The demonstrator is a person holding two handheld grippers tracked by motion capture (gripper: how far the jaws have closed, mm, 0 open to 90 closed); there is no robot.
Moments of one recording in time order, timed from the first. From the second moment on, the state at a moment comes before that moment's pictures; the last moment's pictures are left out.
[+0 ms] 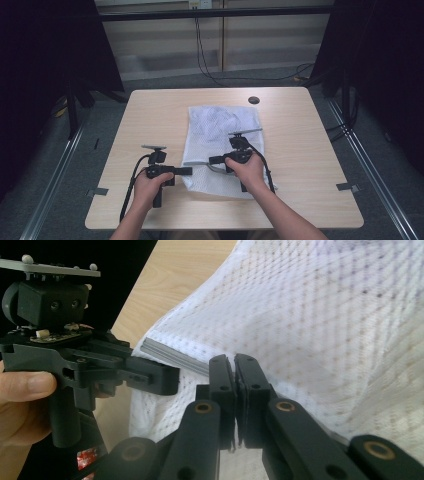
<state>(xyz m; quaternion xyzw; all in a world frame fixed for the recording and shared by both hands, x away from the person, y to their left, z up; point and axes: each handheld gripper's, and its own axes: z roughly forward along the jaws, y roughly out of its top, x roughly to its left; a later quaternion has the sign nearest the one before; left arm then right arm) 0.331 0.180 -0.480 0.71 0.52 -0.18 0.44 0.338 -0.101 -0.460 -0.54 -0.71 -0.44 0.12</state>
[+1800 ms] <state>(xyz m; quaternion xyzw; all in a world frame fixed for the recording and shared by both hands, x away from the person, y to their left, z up) 0.331 0.183 -0.477 0.70 0.53 -0.18 0.44 0.338 -0.124 -0.460 -0.55 -0.70 -0.44 0.12</state>
